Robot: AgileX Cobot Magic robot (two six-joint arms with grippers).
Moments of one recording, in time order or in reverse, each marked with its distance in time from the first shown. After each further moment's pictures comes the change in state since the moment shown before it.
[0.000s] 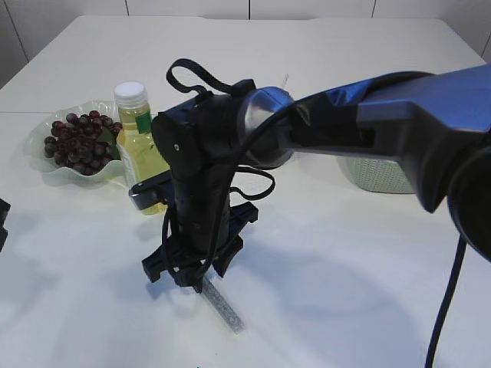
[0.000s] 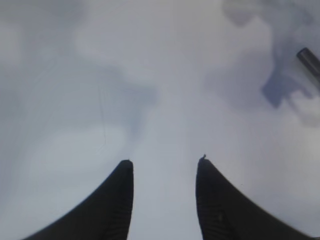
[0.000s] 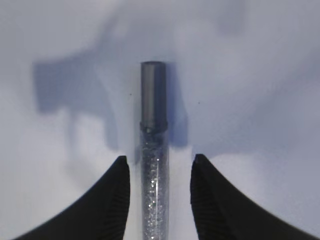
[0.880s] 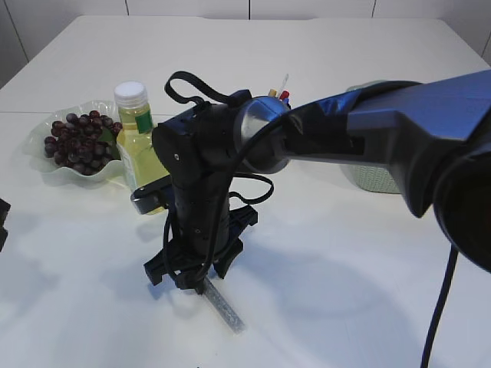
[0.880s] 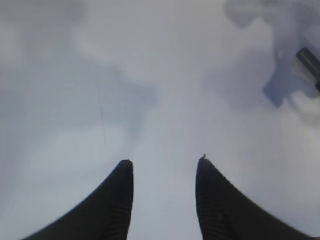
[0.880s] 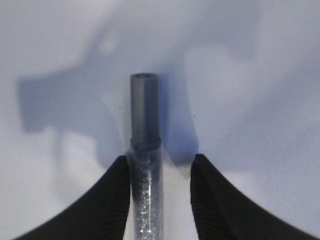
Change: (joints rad) left arm 0.000 0.000 0.000 0.000 0.000 0.000; right arm 0.000 0.025 0.000 -0.019 -0.027 0.013
